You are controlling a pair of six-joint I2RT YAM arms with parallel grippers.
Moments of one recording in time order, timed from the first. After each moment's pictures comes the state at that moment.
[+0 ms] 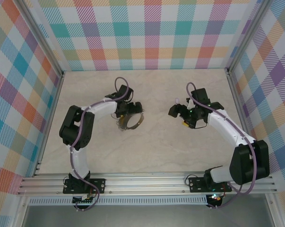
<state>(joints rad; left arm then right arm) -0.44 1.96 1.36 -0.48 0.08 -0.58 0.28 1.38 1.01 -0.71 -0.42 0.68</state>
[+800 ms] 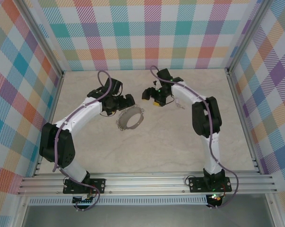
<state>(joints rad) -0.42 1.63 1.33 -0.73 0.05 -0.73 0.45 2.23 1.86 -0.73 -0.48 0.59</state>
